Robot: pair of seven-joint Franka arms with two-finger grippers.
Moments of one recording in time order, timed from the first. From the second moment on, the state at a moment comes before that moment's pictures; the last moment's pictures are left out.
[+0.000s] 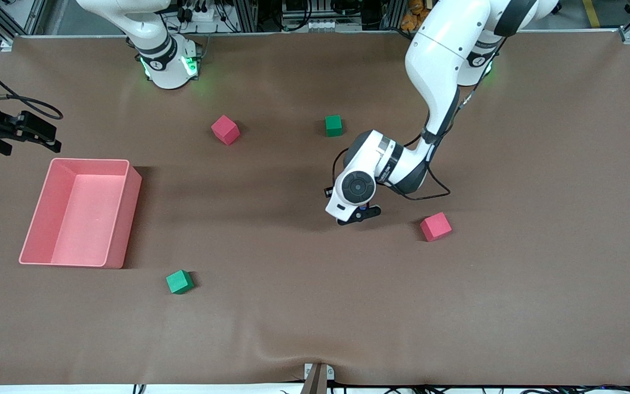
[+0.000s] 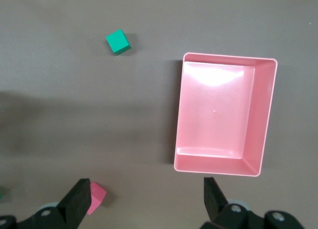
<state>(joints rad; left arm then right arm) -0.69 0.79 0.00 -1.51 -0.27 2.00 -0.81 0.03 0.02 -0.03 -1.51 0.02 1.51 -0.04</state>
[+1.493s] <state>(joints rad) -0.69 0.79 0.00 -1.53 -0.27 2.01 -0.81 0.03 0.04 -0.03 -1.51 0.02 1.56 -0.03</state>
